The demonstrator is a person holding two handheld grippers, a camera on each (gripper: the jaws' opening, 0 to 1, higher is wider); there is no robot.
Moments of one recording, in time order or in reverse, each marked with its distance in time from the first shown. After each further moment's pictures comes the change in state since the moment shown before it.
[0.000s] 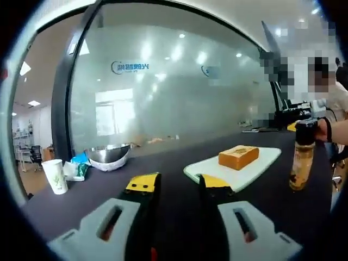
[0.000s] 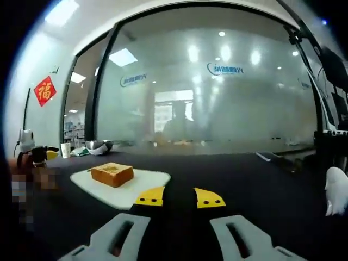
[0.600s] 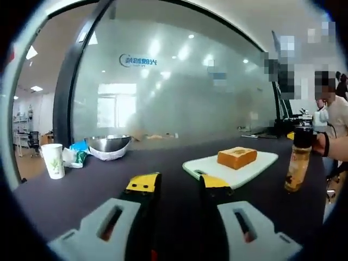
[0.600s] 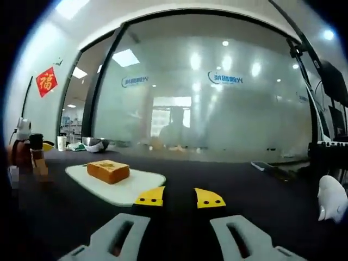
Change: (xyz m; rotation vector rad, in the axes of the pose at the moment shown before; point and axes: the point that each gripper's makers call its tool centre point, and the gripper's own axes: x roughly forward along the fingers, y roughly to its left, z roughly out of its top) left arm -0.015 -0.005 -0.008 -0.072 0.011 -0.012; right arm -0.004 -0.010 0.007 -0.101 -0.067 -0.035
